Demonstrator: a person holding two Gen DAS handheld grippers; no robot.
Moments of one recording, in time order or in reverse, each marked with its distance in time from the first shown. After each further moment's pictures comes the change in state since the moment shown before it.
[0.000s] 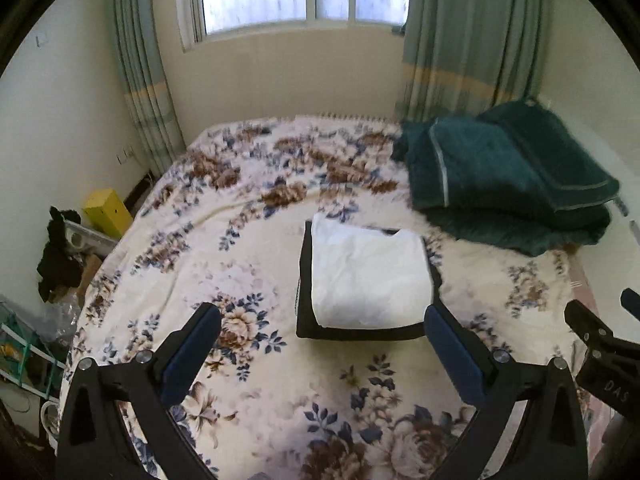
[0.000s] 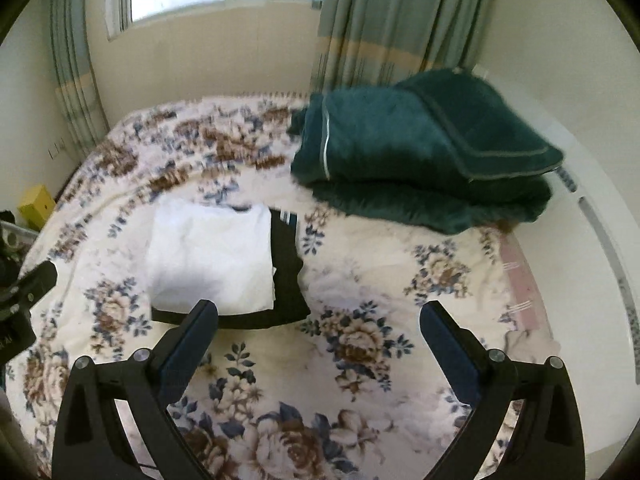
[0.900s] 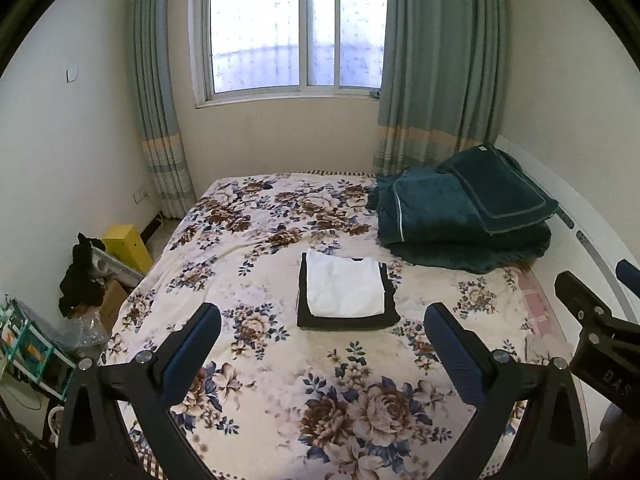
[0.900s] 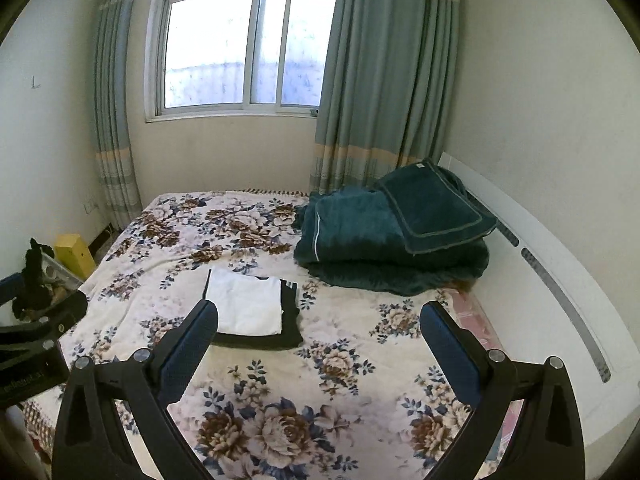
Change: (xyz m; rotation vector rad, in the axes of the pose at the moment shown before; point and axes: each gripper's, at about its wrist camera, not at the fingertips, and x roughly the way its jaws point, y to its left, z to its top) left arm -0.245 -0.007 -0.047 0.013 -0.160 -0.037; right arm -0.352 -0.064 -0.060 -0.010 -0.289 0.036
